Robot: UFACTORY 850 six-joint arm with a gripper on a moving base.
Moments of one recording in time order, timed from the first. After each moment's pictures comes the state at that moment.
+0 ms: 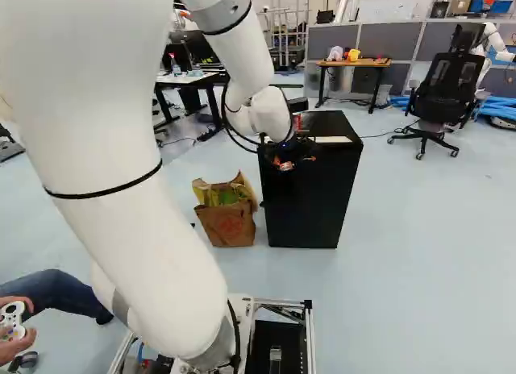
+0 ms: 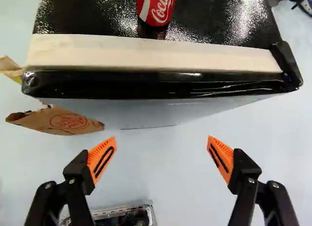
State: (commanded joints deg) arm -21.6 -7.8 -42.6 -23.0 1.4 3.3
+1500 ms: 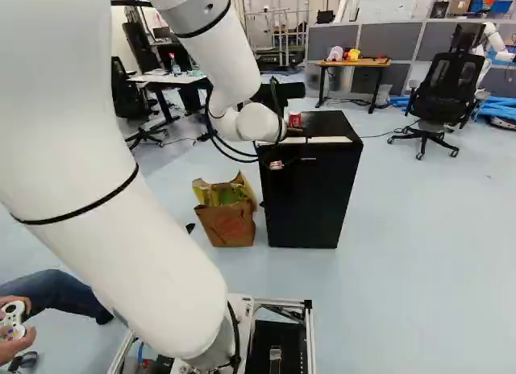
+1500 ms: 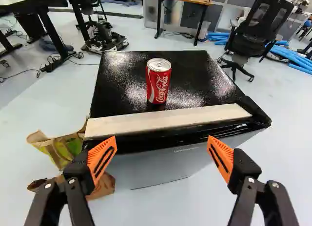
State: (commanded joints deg) arm -21.0 -2.3 -35.2 -13.7 28.3 3.3
